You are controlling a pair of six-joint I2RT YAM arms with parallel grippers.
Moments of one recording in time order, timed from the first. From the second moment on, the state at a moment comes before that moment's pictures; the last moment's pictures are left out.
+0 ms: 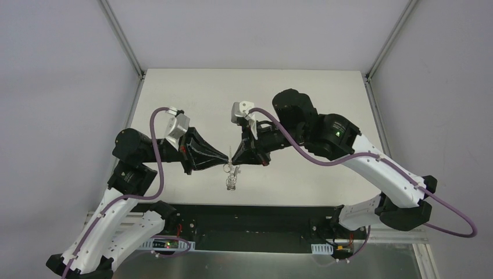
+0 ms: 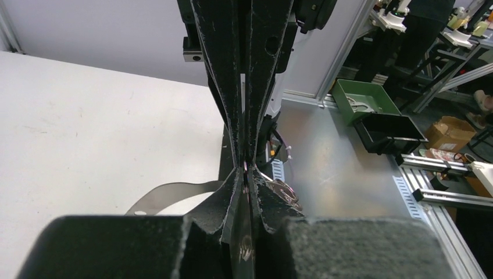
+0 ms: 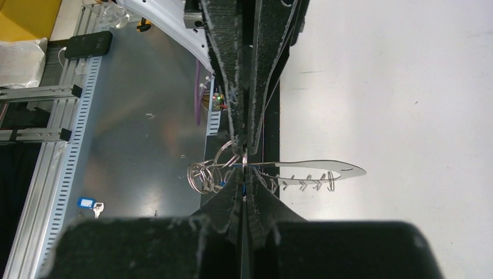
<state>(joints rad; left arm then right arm) -0.50 0.67 0.90 0.07 1.03 -0.47 1.09 1.36 1.72 -0.82 -0.58 -0.08</state>
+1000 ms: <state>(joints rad) -0.50 0.74 1.03 -0.29 1.02 -0.37 1.09 1.57 2.01 -1.21 -0.54 -0.02</state>
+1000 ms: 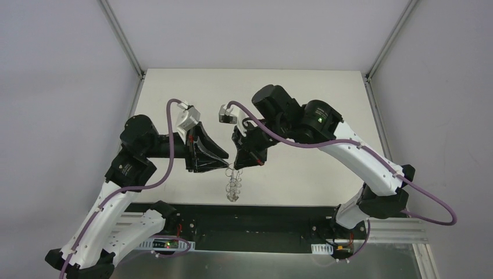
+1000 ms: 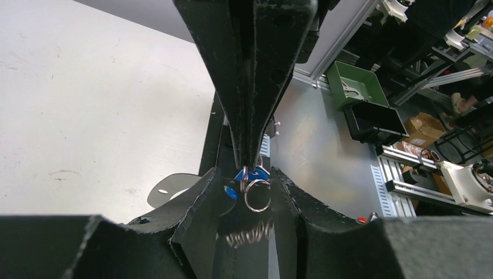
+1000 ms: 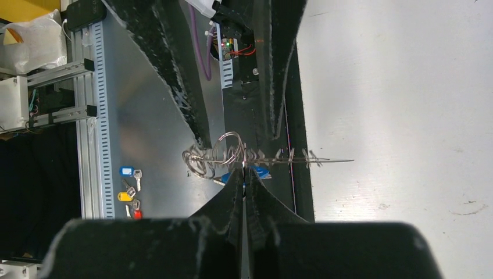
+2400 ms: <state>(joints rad) -0.50 0.78 1.03 -0.29 1.05 -0.34 1.09 1.58 2.03 -1.16 -0.54 0.01</state>
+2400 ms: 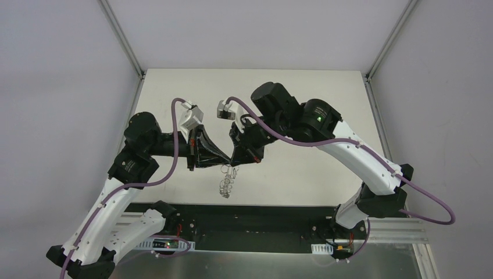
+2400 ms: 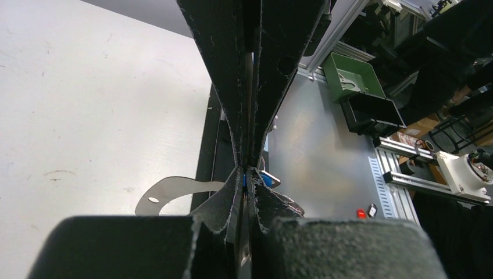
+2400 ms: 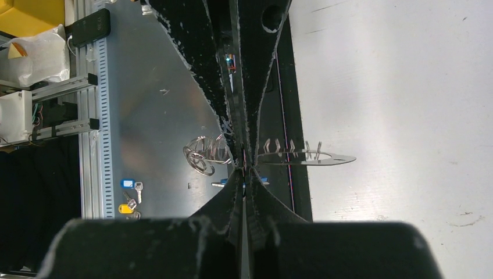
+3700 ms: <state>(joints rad) -0.50 0.58 0.67 0.60 0.58 -0.61 1.09 1.14 1.47 -0.39 -0.33 0.08</state>
